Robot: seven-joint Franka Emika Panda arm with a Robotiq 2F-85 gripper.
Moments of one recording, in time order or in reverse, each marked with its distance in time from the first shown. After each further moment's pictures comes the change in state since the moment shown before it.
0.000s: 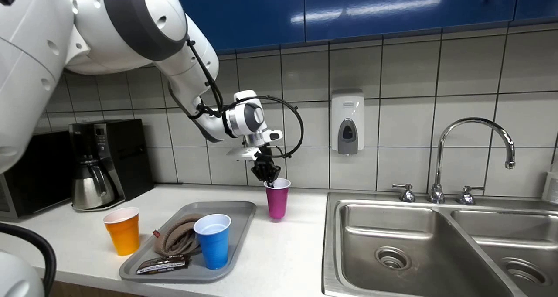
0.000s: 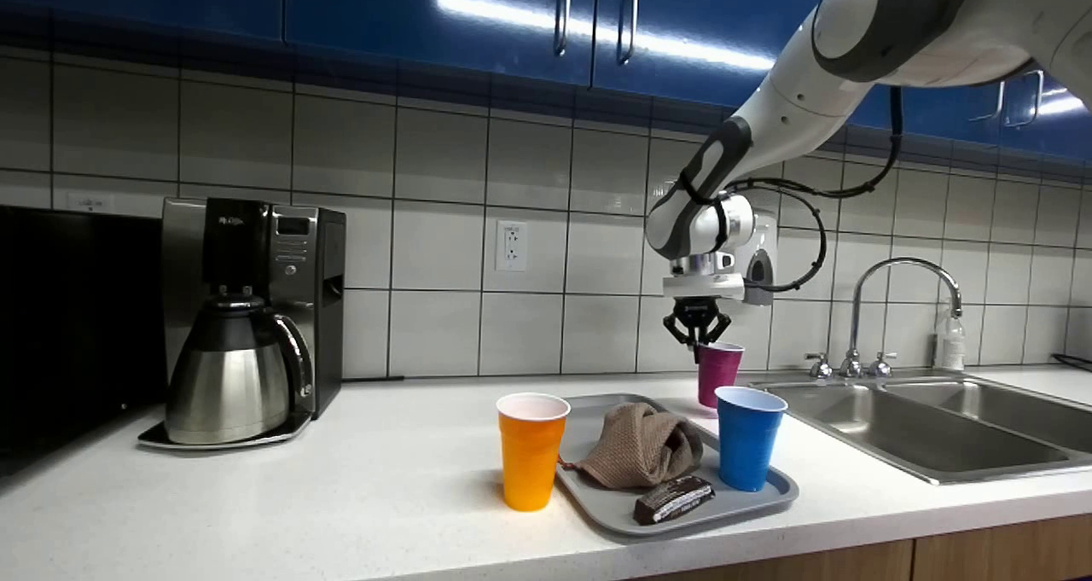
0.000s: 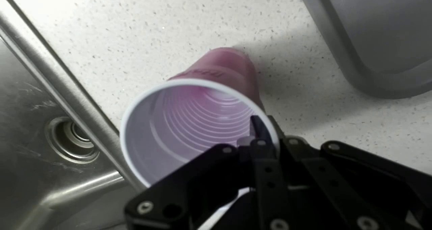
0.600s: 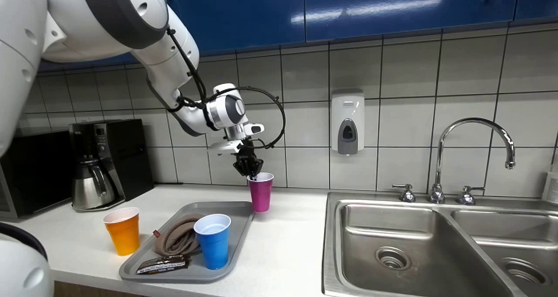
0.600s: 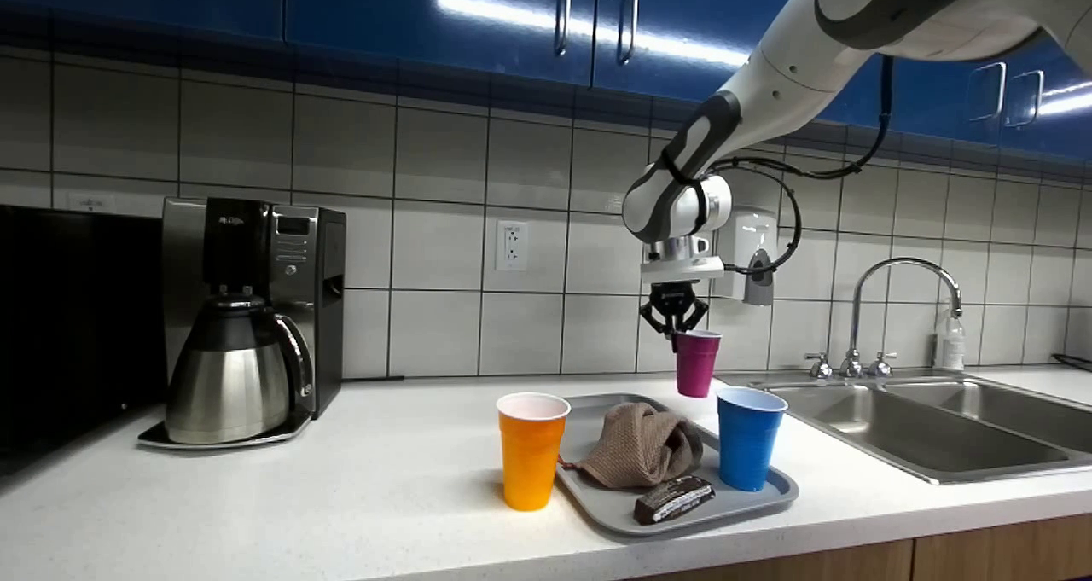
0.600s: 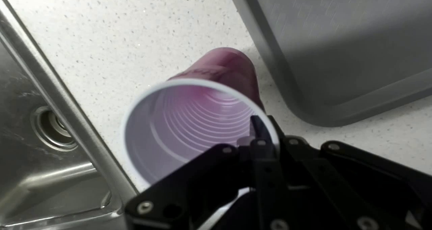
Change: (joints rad) arm 0.088 -0.067 0.008 -0.041 -0.039 -0.046 0.002
